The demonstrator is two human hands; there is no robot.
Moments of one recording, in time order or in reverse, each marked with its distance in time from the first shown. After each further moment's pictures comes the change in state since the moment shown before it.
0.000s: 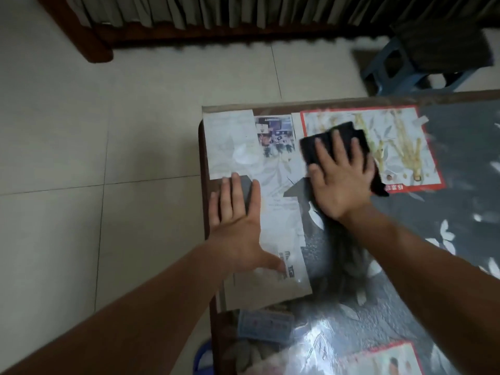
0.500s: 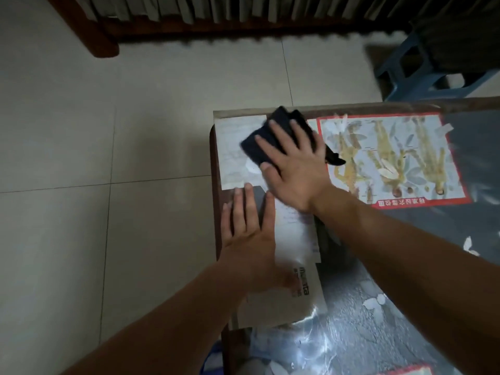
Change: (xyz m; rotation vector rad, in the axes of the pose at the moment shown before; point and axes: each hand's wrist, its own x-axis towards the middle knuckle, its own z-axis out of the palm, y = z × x) left_hand 0.001 0.001 0.003 0.021 0.115 -0.014; right_hand 0.042 -0.086 0.004 -0.048 -0.064 -0.406
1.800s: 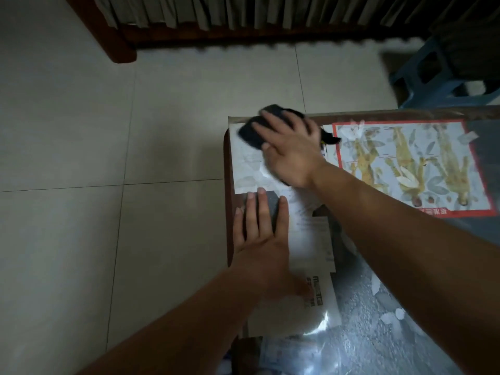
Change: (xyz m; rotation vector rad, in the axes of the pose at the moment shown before) left_hand 0.004 -0.001 0.001 -0.005 -0.011 -0.004; right_hand 0.055 -0.019 -0.014 0.175 -0.045 -0.035
